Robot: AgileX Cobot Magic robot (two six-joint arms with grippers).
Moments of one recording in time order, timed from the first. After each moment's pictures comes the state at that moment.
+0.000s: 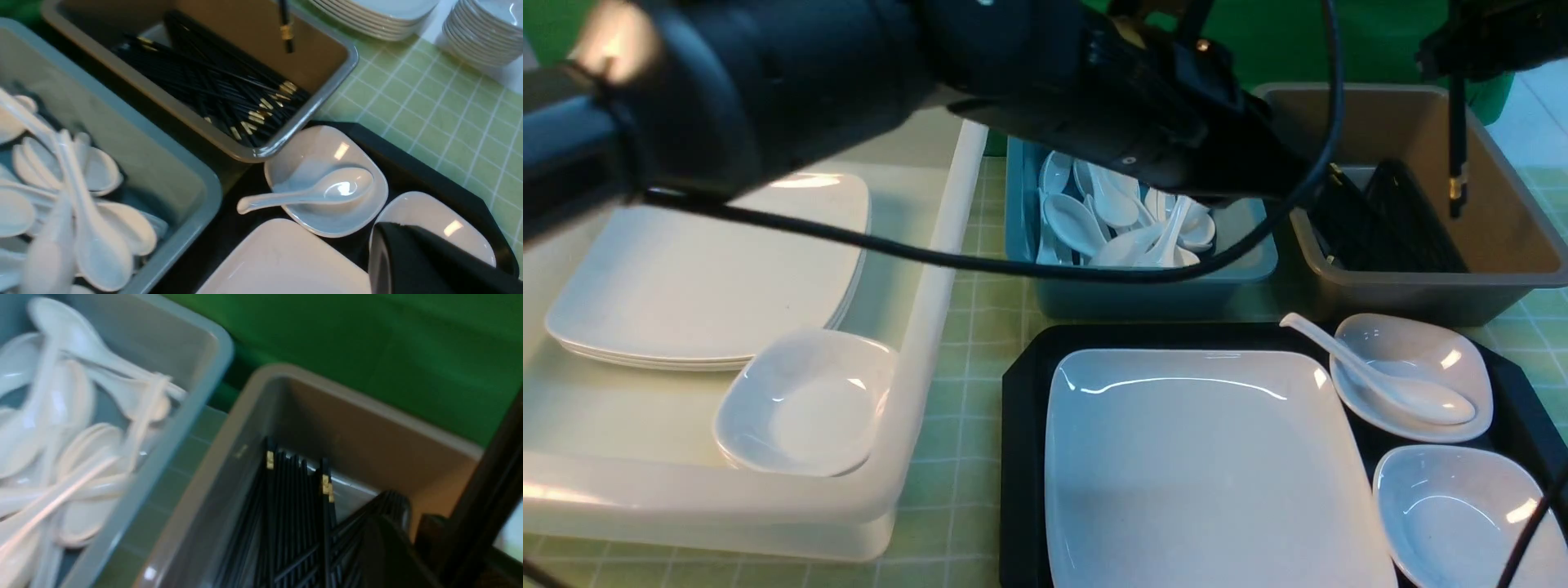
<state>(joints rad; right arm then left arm) -0.01 1.94 -1.74 0.38 0.53 -0.62 -0.71 1.78 -1.66 -0.47 0.59 0.39</state>
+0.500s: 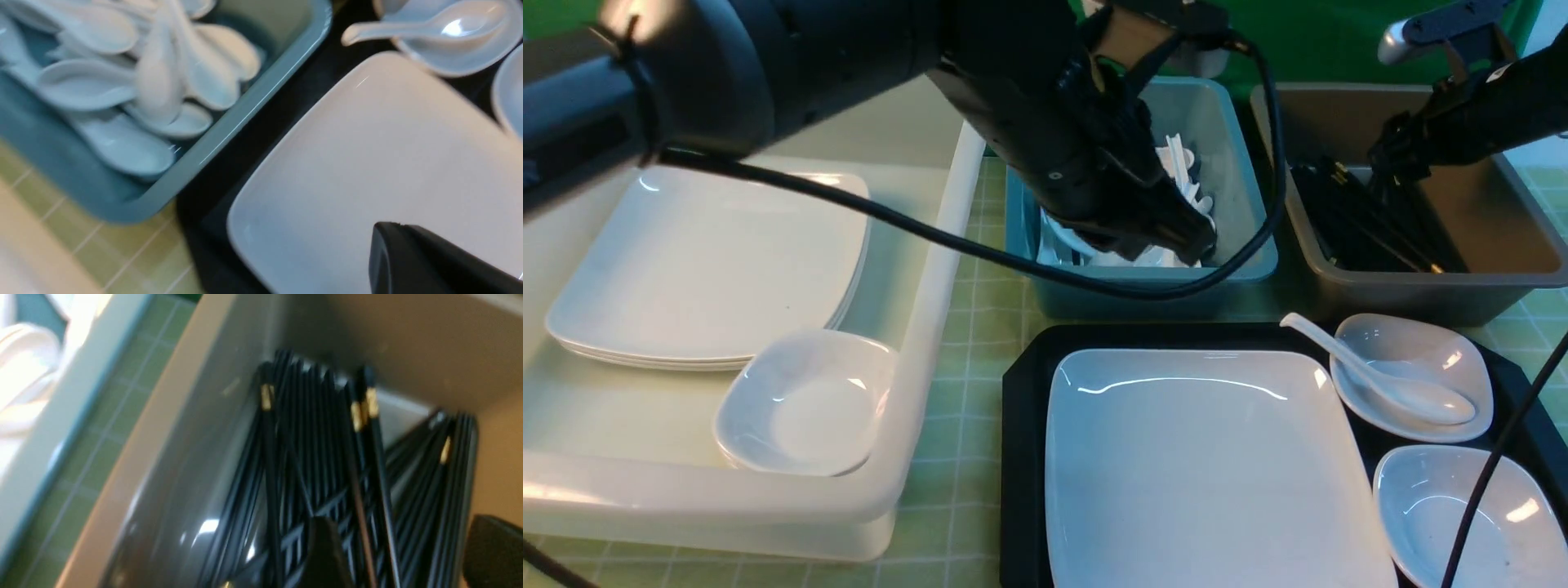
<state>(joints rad) -0.01 2.07 -1.75 0.27 0.59 -0.50 -0.69 1.76 -1.72 -0.03 0.97 0.11</state>
